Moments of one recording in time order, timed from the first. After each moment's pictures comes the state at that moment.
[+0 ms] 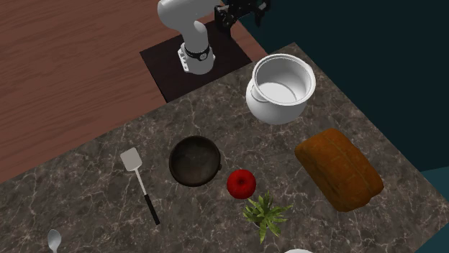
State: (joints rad) arm 0.02 -0.77 -0.03 -2.35 0.11 1.57 0.11
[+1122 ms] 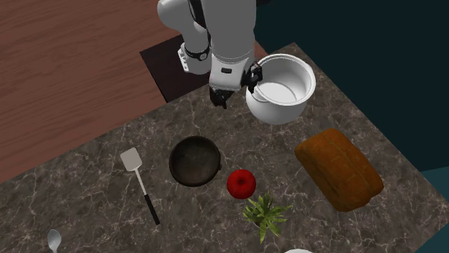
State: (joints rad) arm -0.01 -0.37 -0.18 -2.29 0.03 1.98 -0.18
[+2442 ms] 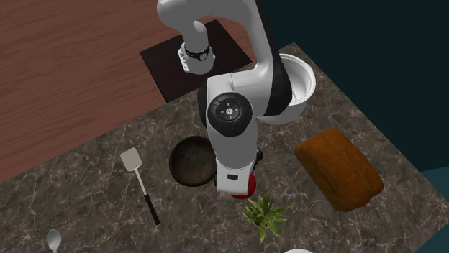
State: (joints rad) arm -0.05 0.26 -0.27 -1.84 0.19 2.24 -0.52
